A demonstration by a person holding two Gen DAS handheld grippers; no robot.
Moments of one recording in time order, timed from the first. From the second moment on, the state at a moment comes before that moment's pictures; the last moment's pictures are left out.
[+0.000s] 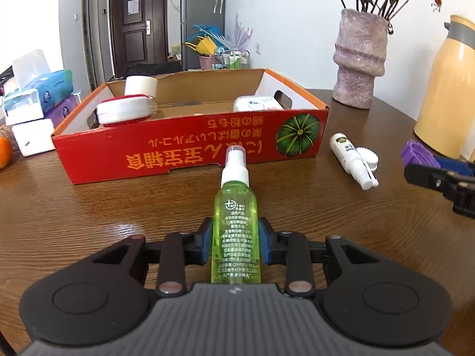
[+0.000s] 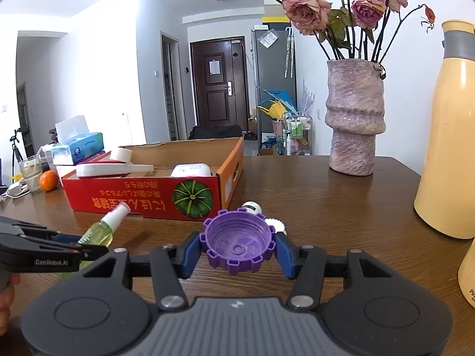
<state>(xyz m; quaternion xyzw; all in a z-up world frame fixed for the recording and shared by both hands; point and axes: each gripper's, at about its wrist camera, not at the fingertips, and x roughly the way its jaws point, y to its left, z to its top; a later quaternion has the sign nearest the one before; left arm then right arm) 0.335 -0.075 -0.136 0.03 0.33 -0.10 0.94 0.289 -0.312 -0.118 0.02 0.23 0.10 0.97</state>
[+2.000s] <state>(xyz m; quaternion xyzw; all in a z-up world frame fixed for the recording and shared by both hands) 0.406 -0.024 0.027 -0.02 0.25 -0.01 0.97 0.383 -0.192 0.006 0.02 0.22 0.14 0.97</state>
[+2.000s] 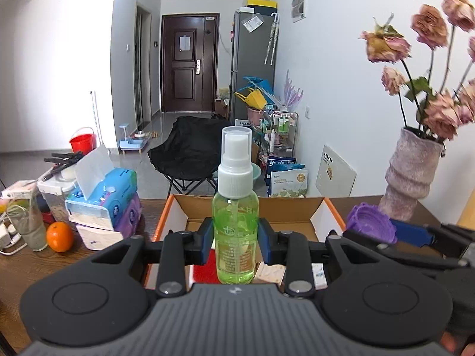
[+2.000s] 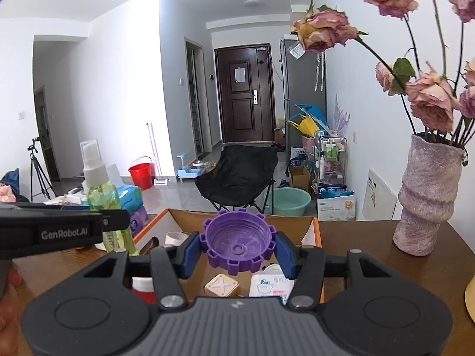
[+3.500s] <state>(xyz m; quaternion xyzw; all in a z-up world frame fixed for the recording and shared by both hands) 0.528 -0.050 -0.056 0.00 0.31 -0.01 0.95 0.505 -0.190 -0.082 0.03 0.30 0.12 0.94</state>
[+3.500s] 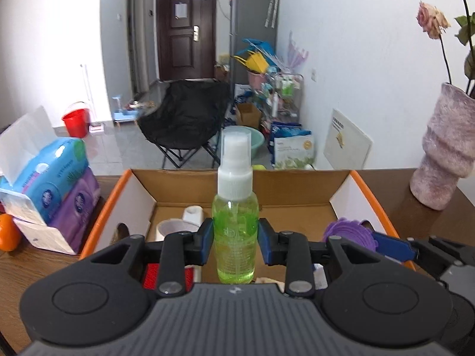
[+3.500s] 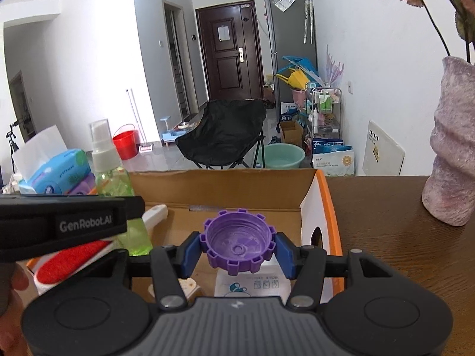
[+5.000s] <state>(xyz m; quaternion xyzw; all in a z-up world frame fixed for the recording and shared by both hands) 0.420 -0.022 -0.035 -0.03 0.28 0.02 0.96 0.391 -0.254 -0.055 0.01 0.26 0.11 0.96</state>
